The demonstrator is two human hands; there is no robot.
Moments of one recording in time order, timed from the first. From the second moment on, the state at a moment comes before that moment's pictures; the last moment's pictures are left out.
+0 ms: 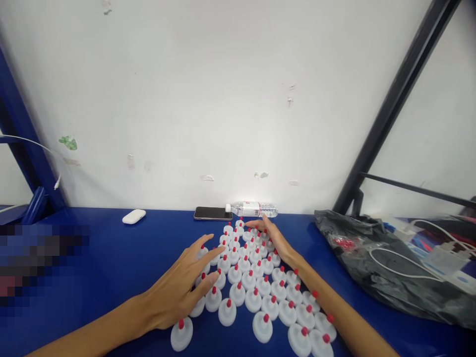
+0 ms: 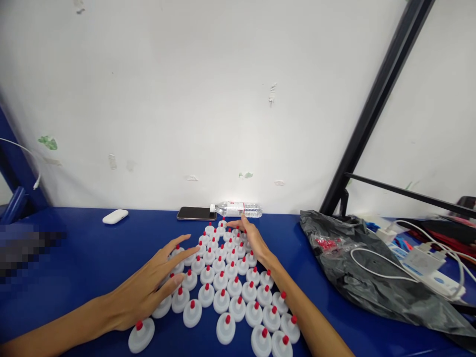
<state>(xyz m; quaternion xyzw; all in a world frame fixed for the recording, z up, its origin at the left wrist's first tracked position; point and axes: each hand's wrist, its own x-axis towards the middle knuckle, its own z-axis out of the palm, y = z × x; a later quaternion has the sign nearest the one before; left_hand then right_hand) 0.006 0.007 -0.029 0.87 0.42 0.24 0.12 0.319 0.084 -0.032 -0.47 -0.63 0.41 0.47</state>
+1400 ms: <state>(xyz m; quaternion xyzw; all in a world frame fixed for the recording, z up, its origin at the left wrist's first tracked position) 0.000 0.011 -0.028 0.85 0.44 0.24 0.17 0.301 0.096 -0.039 -0.45 -0.63 0.42 0.47</state>
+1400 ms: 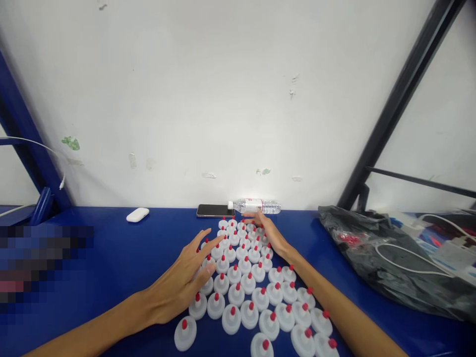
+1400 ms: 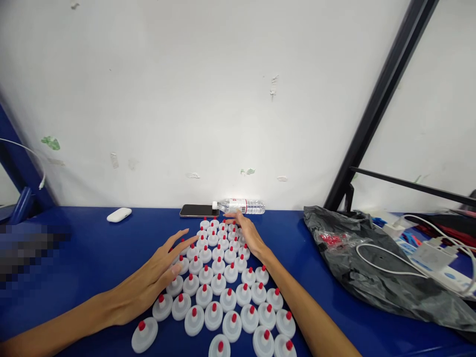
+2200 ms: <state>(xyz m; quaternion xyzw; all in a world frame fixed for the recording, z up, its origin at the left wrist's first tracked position) -0.026 0.054 -0.039 0.83 0.46 0.29 0.11 0.334 0.106 -0.042 -0.50 -0.61 0.30 0.54</state>
